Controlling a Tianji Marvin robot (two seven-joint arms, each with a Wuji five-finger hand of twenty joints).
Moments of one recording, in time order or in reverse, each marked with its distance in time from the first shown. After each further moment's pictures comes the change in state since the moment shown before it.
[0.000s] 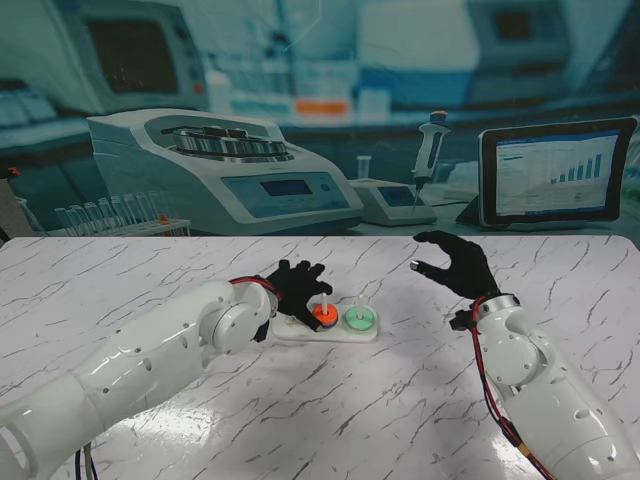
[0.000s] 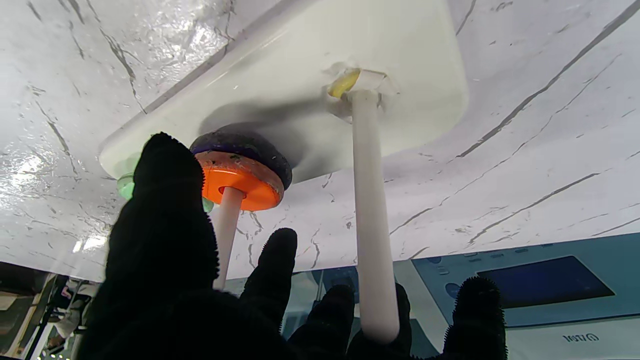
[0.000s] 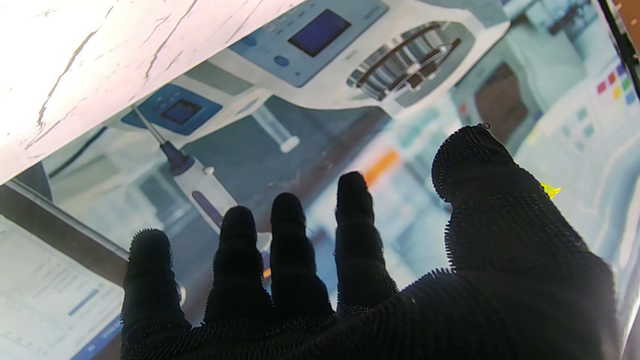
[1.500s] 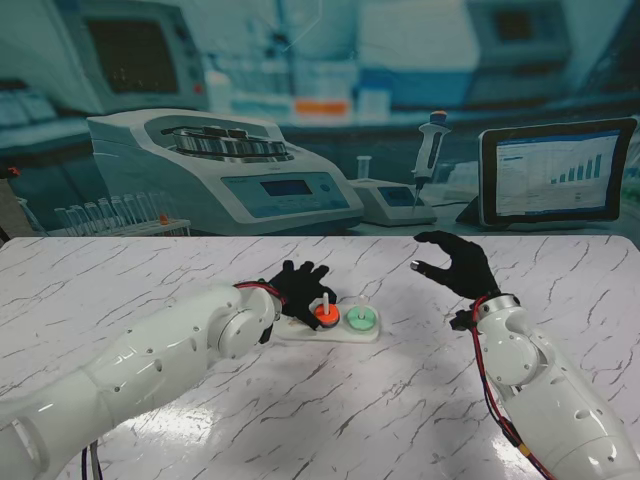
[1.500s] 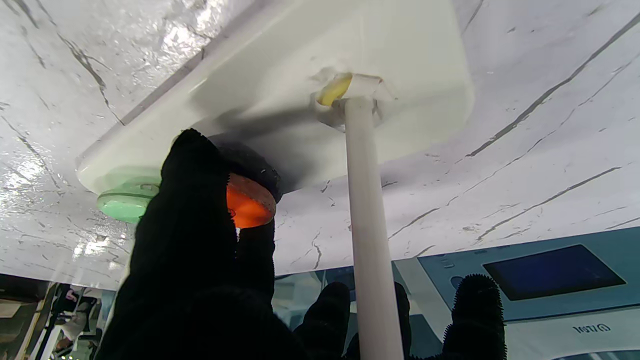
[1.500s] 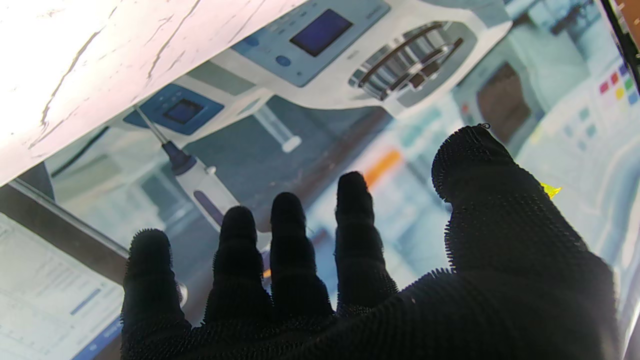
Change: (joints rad) left arm -0.025 -0.028 0.064 0.076 0.012 -0.010 0.090; right arm 0.000 0.000 0.001 0.001 -0.001 0.002 0.000; left_hand 0.106 -0.009 0.003 0.000 0.081 -0.198 0.105 0.108 0.002 -0.032 0.007 0.043 0.001 0.000 0.004 0.002 0.004 0.000 0.020 0.017; right_hand 0.000 0.000 0.000 0.000 0.000 0.000 0.000 0.000 0.000 0.000 0.010 0.000 0.000 0.000 0.001 0.000 0.000 0.000 0.000 0.000
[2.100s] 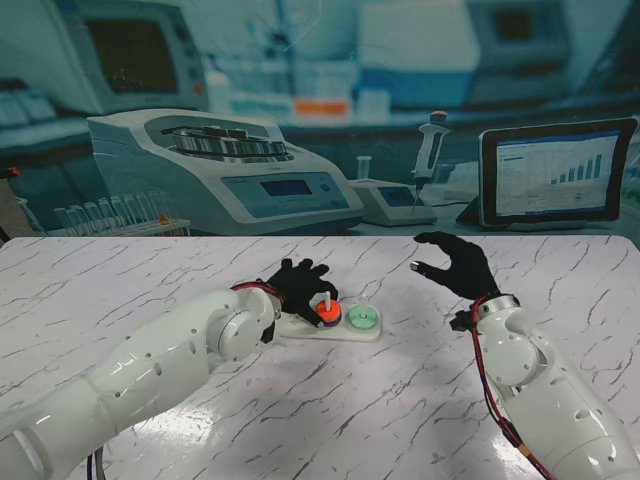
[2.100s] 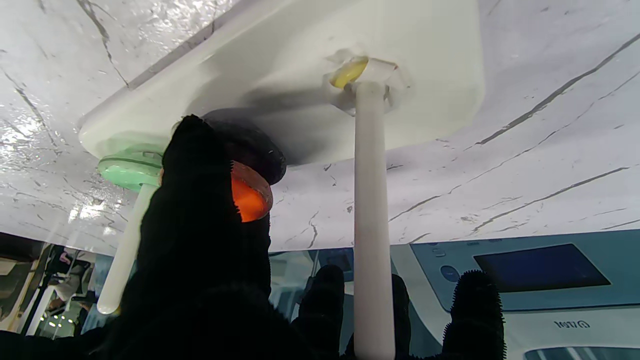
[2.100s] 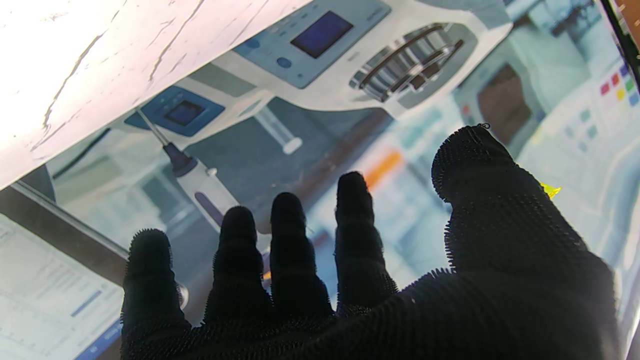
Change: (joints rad) left arm 0.048 -0.012 -0.073 -0.005 -0.015 0.001 0.044; right arm 0.000 0.000 -0.002 0.001 0.001 0.002 0.002; left_hand 0.038 -0.005 -0.064 -0.005 0.008 -0.043 0.149 0.052 0.108 -0.055 0.034 0.013 0.041 0.000 0.018 0.007 0.002 0.000 0.052 0.000; right_hand 0.000 0.000 0.000 0.000 0.000 0.000 0.000 0.000 0.000 0.000 0.000 0.000 0.000 0.000 0.000 0.000 0.000 0.000 0.000 0.000
